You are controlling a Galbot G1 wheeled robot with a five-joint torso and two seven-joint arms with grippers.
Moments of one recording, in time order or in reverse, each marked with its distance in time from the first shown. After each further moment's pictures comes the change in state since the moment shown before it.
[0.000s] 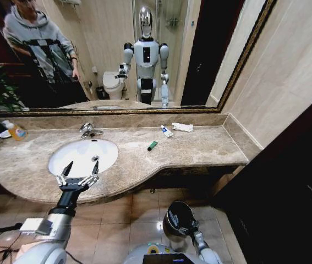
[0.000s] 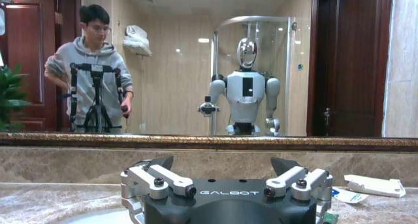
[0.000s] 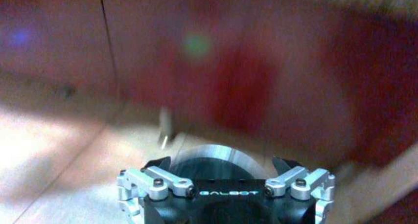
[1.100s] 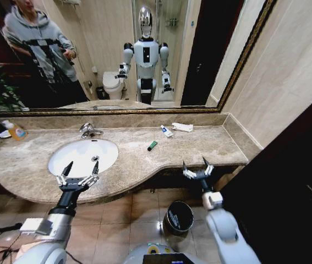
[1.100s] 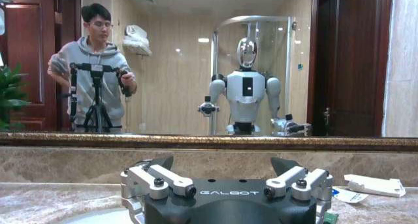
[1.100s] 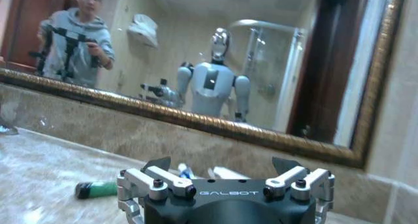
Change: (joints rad) left arm 0.000 0.000 0.000 0.000 0.000 0.000 0.000; right arm 0.085 -0.130 -0.001 0.901 0.148 -0.310 0.050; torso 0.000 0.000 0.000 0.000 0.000
